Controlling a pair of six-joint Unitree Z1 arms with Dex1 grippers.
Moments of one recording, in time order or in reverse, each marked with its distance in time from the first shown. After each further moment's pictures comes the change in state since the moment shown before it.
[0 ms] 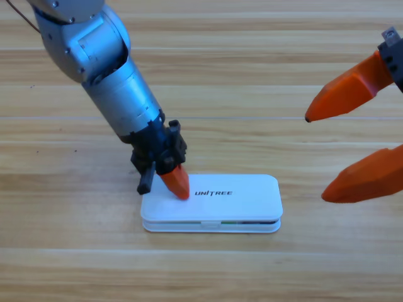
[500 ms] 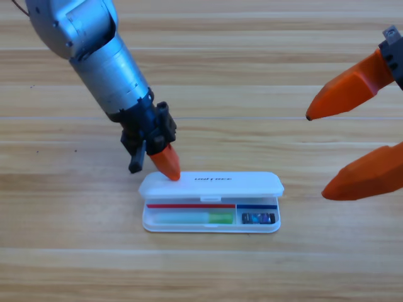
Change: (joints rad) arm 0 0.054 0.000 -0.084 0.099 0.000 -0.001; arm 1 -0.005 0.000 0.000 0.000 0.000 0.000
